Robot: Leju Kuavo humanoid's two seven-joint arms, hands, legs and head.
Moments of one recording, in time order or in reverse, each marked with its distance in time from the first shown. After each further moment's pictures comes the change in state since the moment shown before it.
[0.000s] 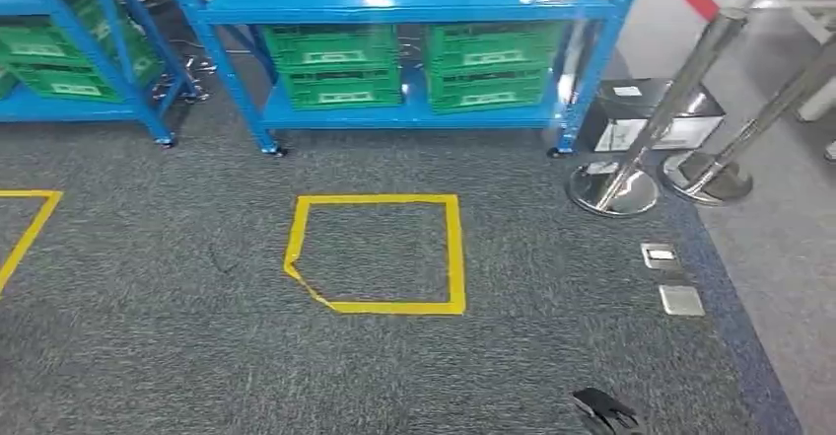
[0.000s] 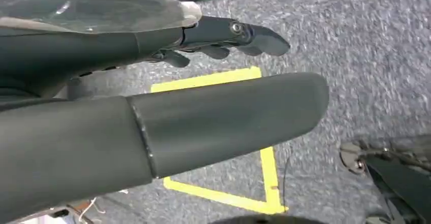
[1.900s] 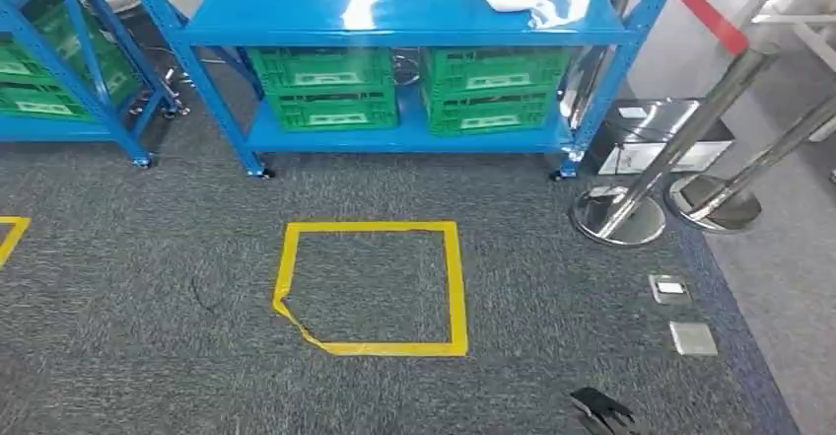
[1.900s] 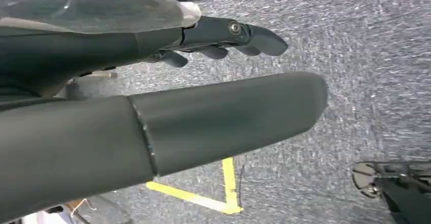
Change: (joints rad) left arm 0.004 -0.007 0.001 0.000 0.017 0.018 0.000; right arm 0.002 -0.003 0.017 0.000 -0.002 0.009 0.001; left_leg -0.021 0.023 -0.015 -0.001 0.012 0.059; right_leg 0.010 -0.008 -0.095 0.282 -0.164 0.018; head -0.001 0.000
